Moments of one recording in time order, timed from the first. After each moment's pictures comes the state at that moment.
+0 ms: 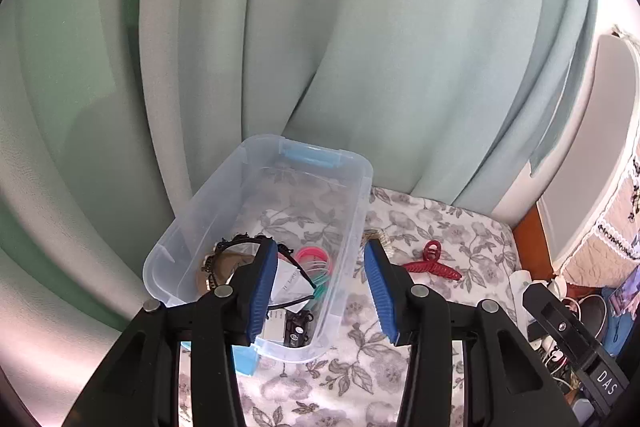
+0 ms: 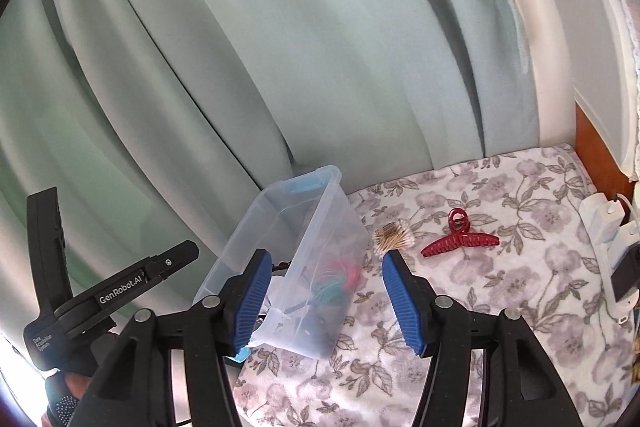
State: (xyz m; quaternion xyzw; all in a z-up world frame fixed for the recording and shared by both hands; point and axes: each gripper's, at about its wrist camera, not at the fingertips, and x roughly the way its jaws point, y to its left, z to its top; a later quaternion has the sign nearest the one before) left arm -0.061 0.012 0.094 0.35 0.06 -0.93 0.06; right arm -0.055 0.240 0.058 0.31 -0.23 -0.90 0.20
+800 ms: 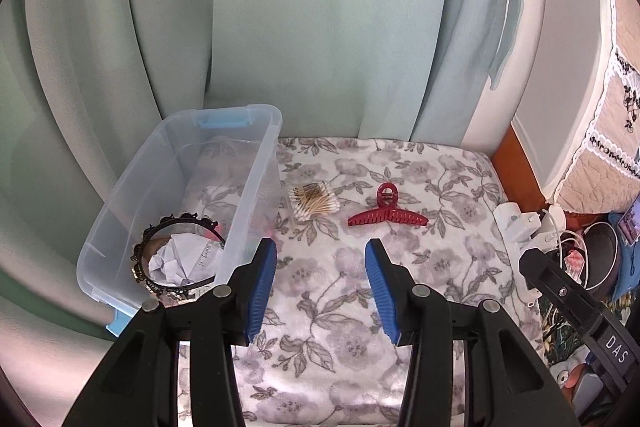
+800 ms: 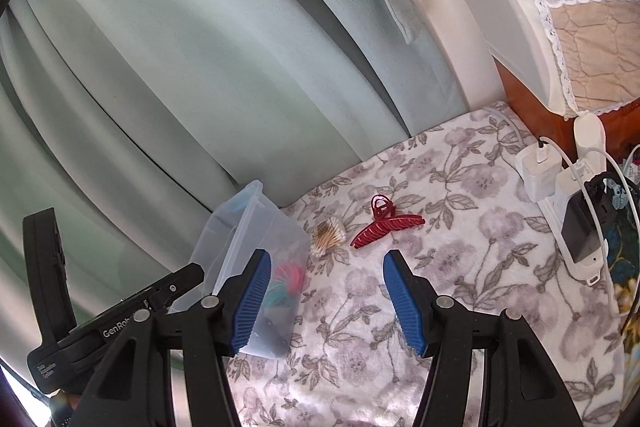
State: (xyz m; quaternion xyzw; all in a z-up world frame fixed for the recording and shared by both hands) left arm -0.089 0.110 0.049 0.42 -0.02 -0.91 0.00; right arm -0.052 0.327 0.003 0.33 -0.31 -0.88 0.14
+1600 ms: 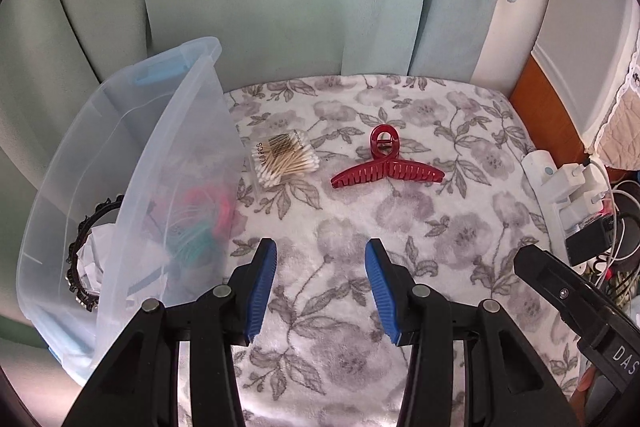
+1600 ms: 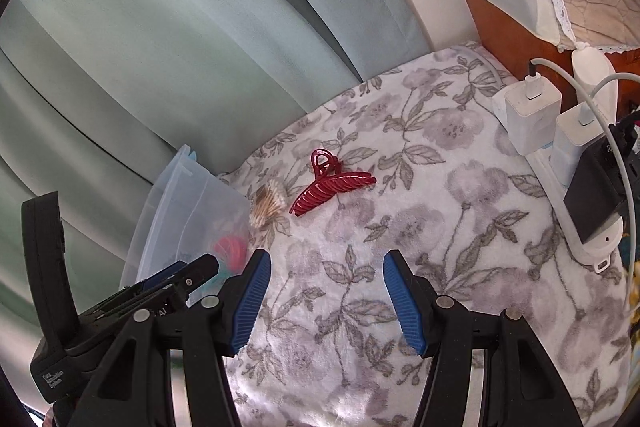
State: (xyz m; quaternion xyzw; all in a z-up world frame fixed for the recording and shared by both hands) left arm -0.146 0.140 -0.039 0.50 -0.07 -0.87 -0.02; right arm -0.100 0.333 -0.070 0.42 -0.30 -0.85 0.10
